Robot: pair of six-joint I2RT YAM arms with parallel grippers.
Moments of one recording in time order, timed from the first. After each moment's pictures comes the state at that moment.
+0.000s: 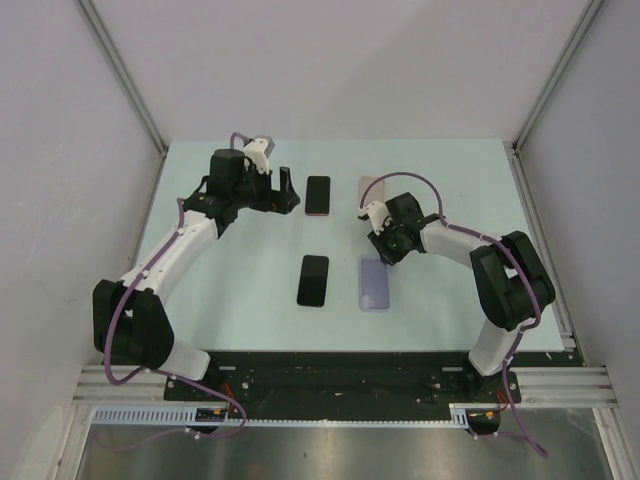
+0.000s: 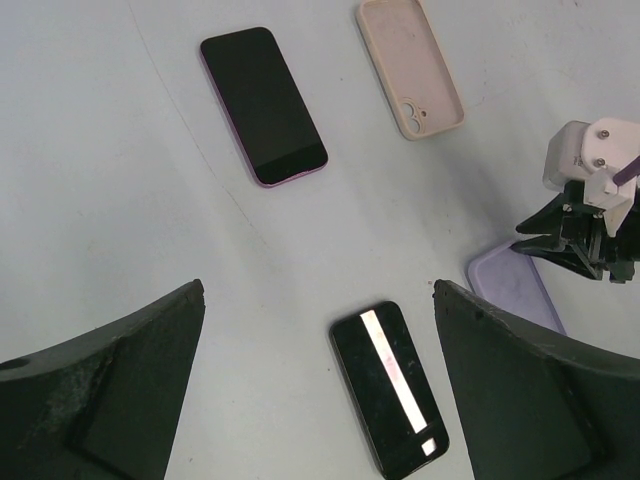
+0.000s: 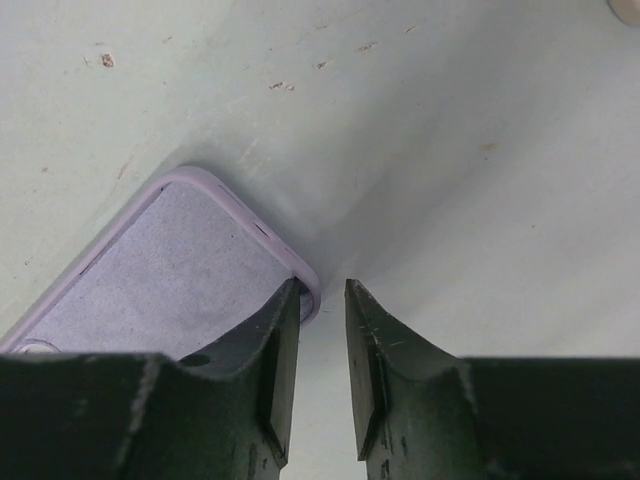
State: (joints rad) left arm -0.29 1.46 1.21 -0.30 0.28 -0.13; right arm 0.46 1.76 1.05 -0.32 -0.19 -0.33
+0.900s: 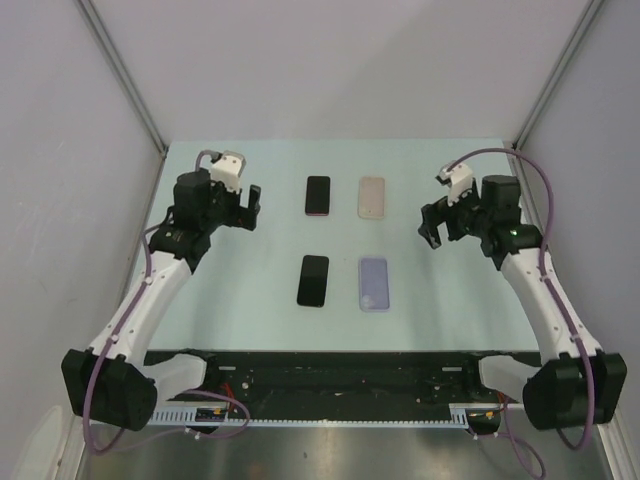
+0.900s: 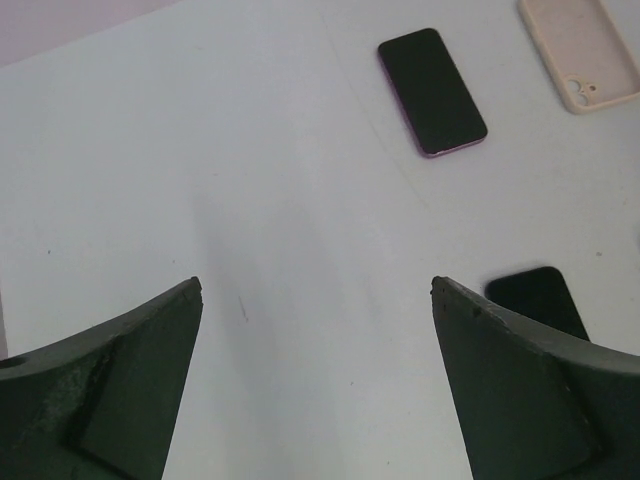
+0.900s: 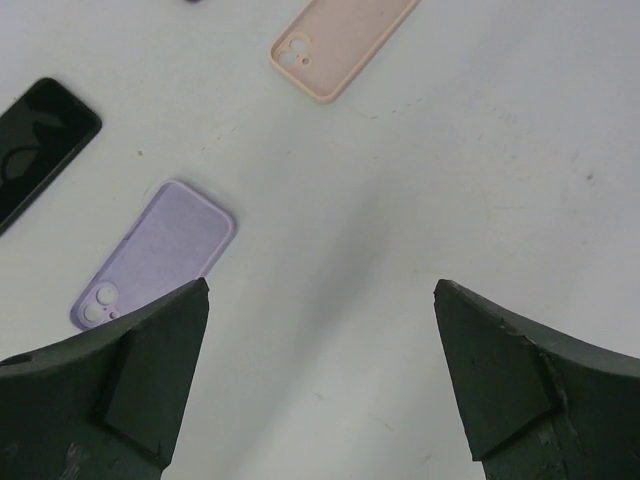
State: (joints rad) left arm -0.24 1.16 1.04 -0.31 0.06 0.14; right arm 0.12 1.20 1.02 -0.47 -0.39 -0.32
